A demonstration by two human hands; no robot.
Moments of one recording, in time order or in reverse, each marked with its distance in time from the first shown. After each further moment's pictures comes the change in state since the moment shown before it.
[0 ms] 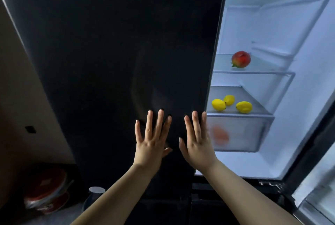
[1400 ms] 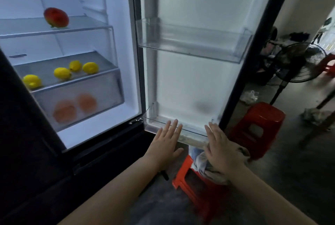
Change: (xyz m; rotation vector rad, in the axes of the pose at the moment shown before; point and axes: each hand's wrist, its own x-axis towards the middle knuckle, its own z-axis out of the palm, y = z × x) left_hand -0.108 0.374 -0.119 -0.670 -0.514 0.944; right_hand -0.339 0.095 -0.379 -0.616 -0.678 0.829
